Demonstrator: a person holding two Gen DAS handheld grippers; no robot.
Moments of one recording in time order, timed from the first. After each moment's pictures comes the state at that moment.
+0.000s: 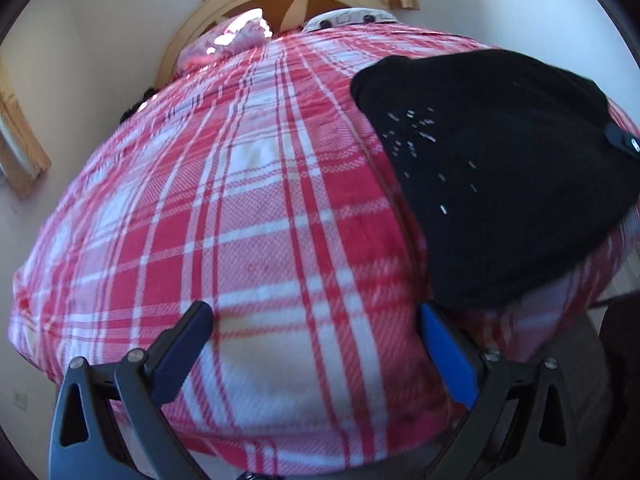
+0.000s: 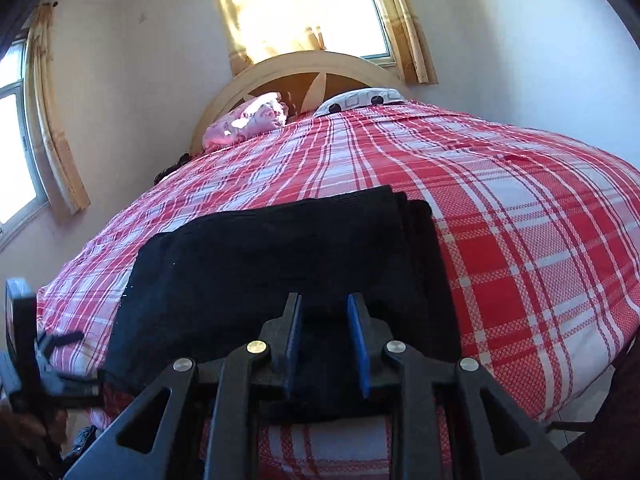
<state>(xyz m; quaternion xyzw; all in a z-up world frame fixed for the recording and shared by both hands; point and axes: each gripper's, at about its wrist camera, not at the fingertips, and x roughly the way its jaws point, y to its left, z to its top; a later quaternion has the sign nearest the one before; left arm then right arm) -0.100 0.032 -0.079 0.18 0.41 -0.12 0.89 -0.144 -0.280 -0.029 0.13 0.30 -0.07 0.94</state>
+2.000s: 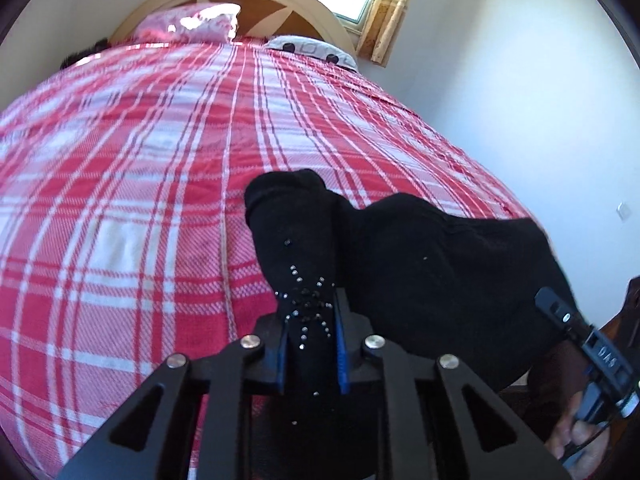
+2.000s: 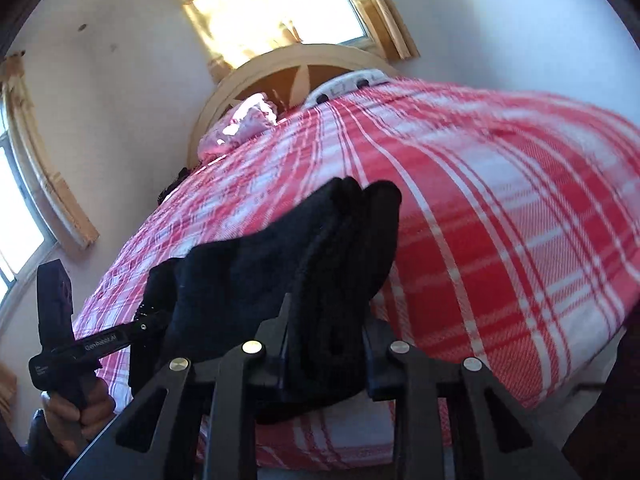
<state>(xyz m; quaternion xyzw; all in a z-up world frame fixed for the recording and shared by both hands) -0.040 -0.016 -0.026 -0.05 0.42 -0.27 0.87 -0.145 -0.301 -0.010 0.21 0.31 -0.07 0.93</state>
